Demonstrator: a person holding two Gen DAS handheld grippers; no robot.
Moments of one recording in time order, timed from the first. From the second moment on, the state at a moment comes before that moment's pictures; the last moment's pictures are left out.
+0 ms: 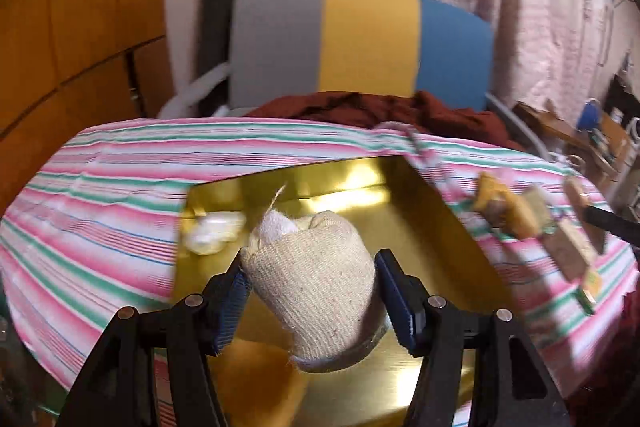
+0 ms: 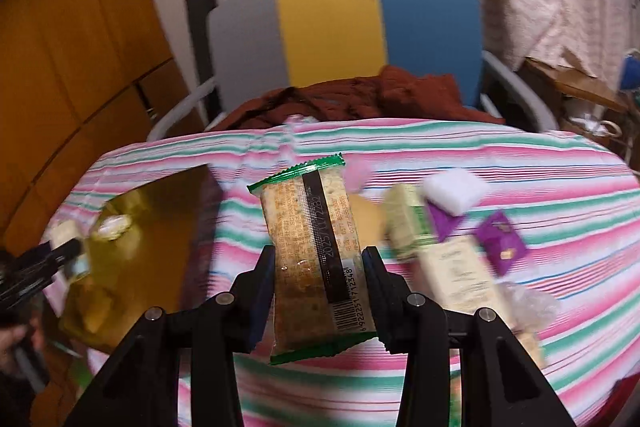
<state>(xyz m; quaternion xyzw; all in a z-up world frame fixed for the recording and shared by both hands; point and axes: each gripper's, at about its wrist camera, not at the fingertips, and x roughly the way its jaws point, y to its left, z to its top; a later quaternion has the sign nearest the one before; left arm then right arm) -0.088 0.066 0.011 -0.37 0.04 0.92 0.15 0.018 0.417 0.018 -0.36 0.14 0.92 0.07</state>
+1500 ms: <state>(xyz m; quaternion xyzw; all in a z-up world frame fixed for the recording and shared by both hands) -0.032 0.022 0.006 -0.36 -0.02 0.93 0.09 -0.017 0.216 -0.004 -0.36 0.02 0.93 0.02</state>
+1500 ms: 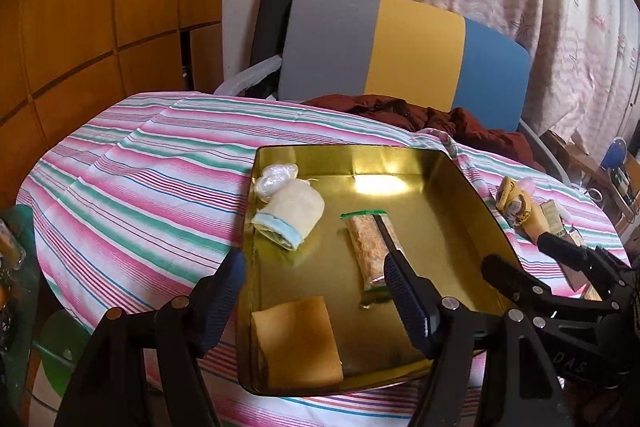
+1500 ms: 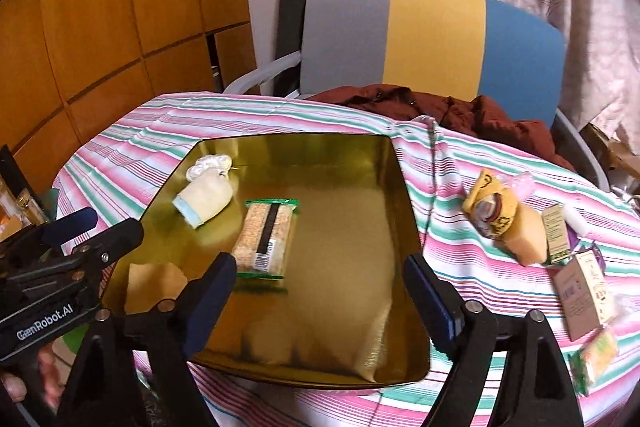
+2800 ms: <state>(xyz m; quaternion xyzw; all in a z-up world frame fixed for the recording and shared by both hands) -0.018 0.085 0.001 -0.36 0.04 0.91 0.20 0.013 0.403 -0.014 -0.42 0.09 0.89 0.16</state>
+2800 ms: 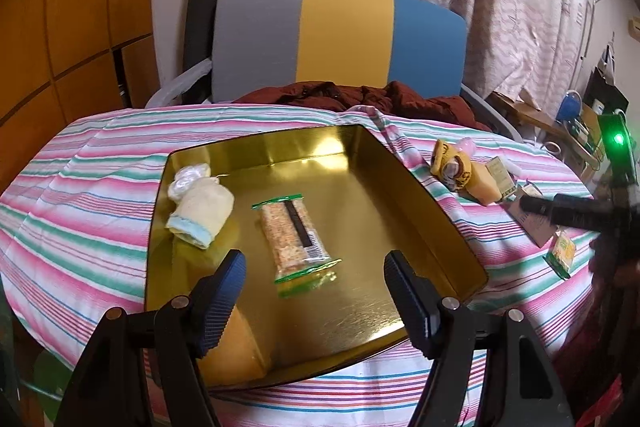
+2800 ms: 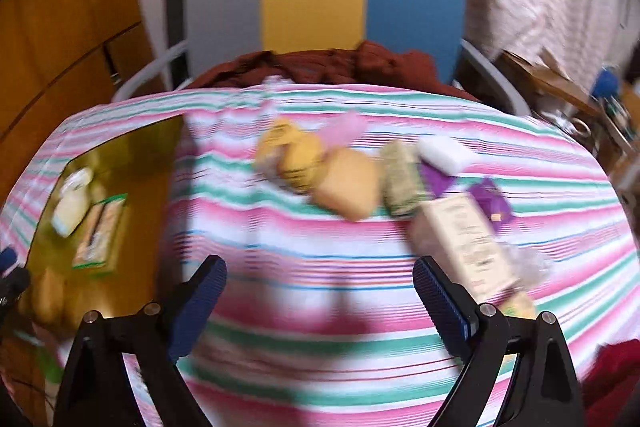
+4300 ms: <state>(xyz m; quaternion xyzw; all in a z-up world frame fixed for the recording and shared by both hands) -0.092 0.279 0.007 -0.40 0.09 0.85 0.33 -0.010 0.521 -0.063 -0.52 0.14 0.83 0.18</state>
